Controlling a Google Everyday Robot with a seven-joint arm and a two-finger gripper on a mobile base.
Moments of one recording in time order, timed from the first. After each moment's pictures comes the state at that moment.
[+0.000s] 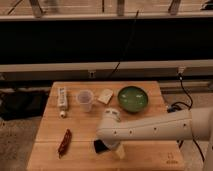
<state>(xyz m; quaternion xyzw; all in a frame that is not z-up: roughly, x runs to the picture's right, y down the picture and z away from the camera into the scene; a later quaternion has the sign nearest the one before) 0.035 0.311 0.755 -0.33 -0.10 -0.36 0.87</state>
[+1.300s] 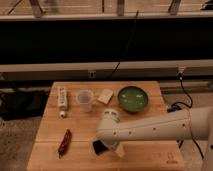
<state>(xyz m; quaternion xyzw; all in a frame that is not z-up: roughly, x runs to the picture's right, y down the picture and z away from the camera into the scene) 0.030 0.310 0.758 -0.32 -0.12 -0.39 0.86</state>
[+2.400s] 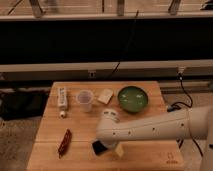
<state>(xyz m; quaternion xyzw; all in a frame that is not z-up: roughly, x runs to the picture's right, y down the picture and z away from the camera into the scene) 0.025 0.310 0.760 -0.31 -0.13 -0.41 0.85</state>
